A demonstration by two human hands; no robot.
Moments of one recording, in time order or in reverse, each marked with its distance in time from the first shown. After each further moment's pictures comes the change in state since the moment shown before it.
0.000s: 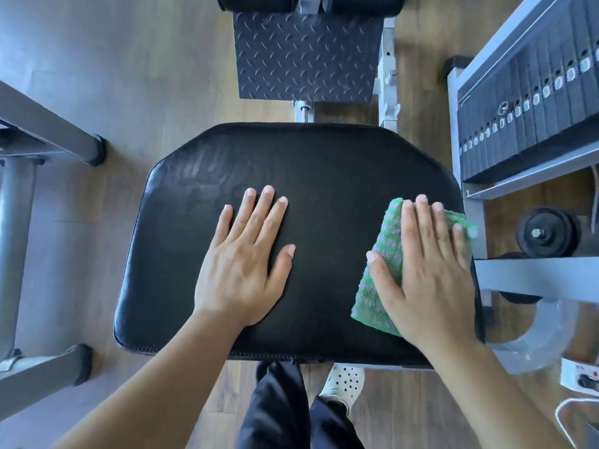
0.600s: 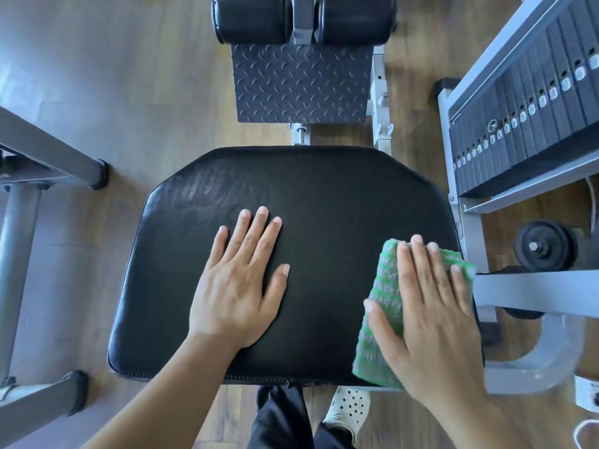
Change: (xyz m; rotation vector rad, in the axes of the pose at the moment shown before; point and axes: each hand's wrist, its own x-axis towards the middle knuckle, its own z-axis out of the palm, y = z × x) left_hand 0.001 0.001 0.001 0.000 0.012 -0.004; right_hand -0.030 0.007 -0.001 0.029 -0.019 -0.034
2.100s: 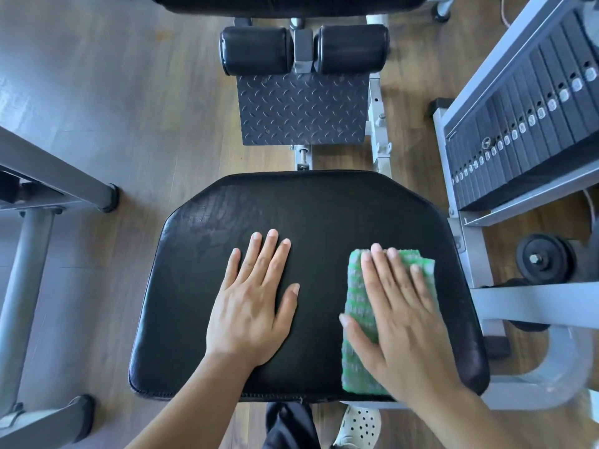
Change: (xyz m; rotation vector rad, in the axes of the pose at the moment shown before) left_hand 0.000 -0.002 0.001 -0.007 -0.007 0.014; right_hand 0.013 -0.025 0.001 -0.026 -0.039 -0.160
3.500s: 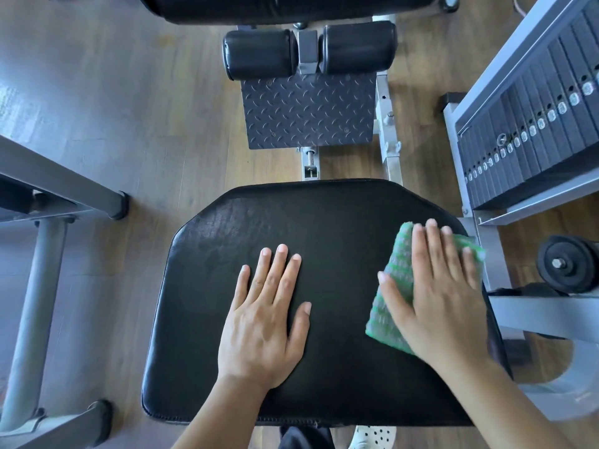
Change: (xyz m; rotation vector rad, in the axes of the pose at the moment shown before) left_hand 0.001 0.000 -0.001 -0.020 -0.003 0.010; right_hand 0.047 0.028 0.002 0.000 0.076 0.268
